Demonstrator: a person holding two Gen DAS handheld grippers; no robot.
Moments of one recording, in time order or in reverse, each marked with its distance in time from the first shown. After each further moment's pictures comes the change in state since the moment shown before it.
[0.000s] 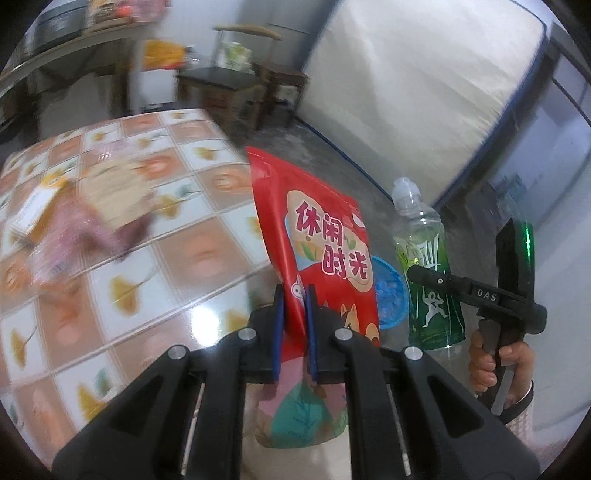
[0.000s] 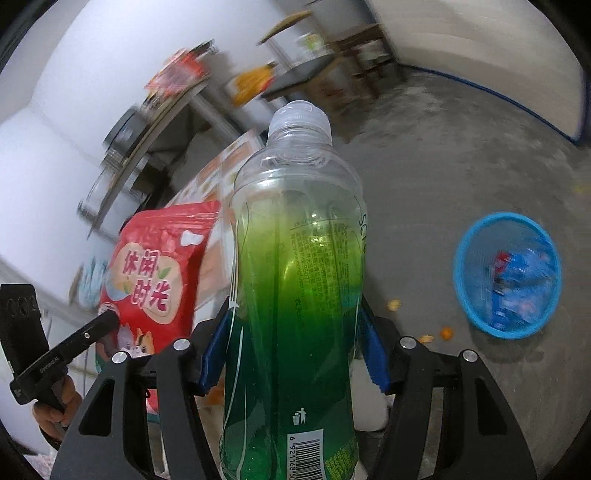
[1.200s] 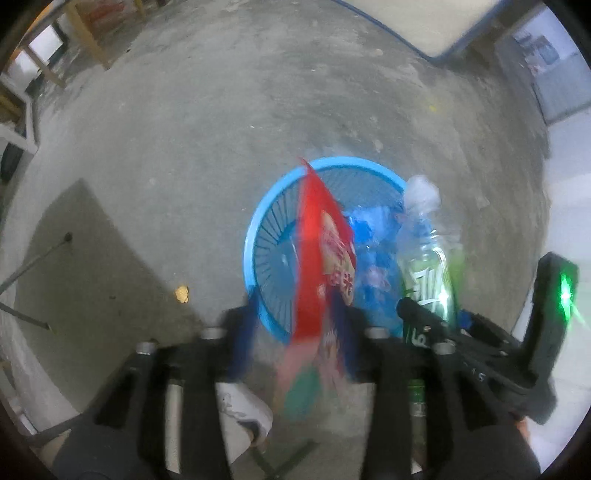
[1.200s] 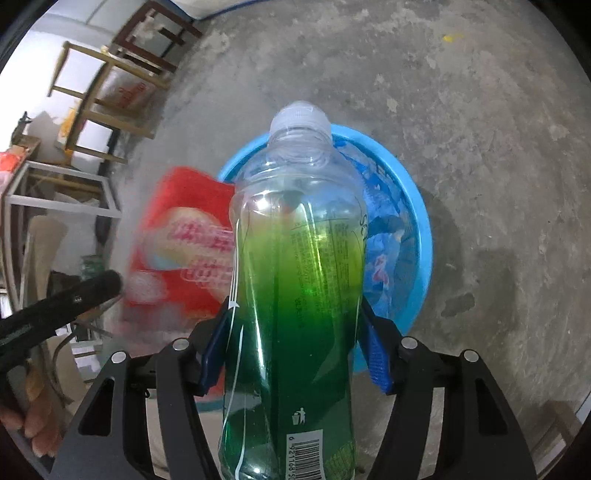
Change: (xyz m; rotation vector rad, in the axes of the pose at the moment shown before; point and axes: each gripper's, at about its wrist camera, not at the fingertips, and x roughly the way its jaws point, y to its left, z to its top) left arm 0.448 -0.208 0.035 0.187 0.624 0.116; right arm 0.117 -0.356 0.023 0.490 0.200 -0.300
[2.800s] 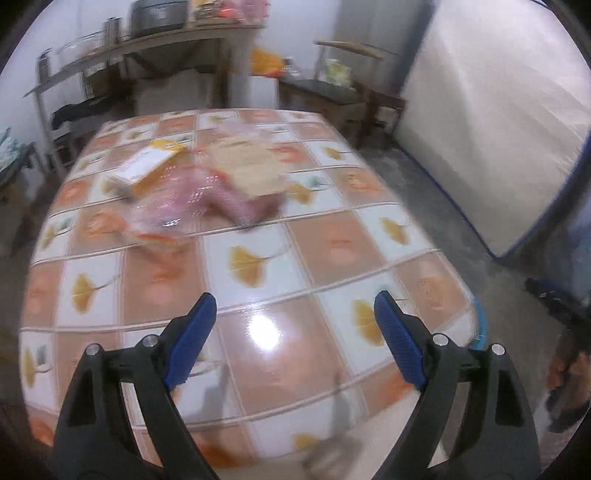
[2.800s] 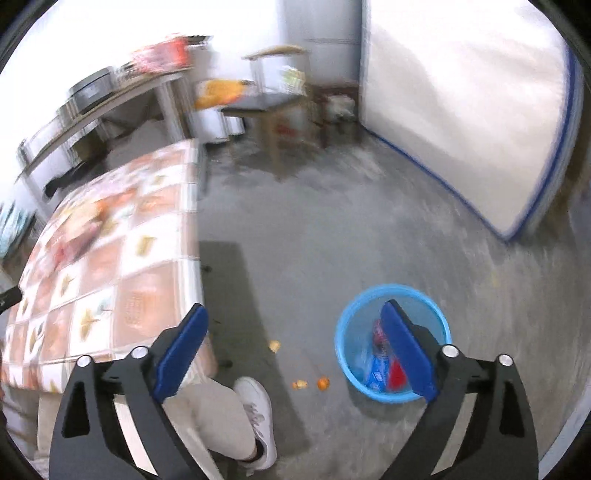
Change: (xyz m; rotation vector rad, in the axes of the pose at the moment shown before) left arm -0.287 0.292 -0.384 -0.511 -0.664 0.202; right arm -0.196 0.284 -0.214 -0.808 -0.484 -0.070
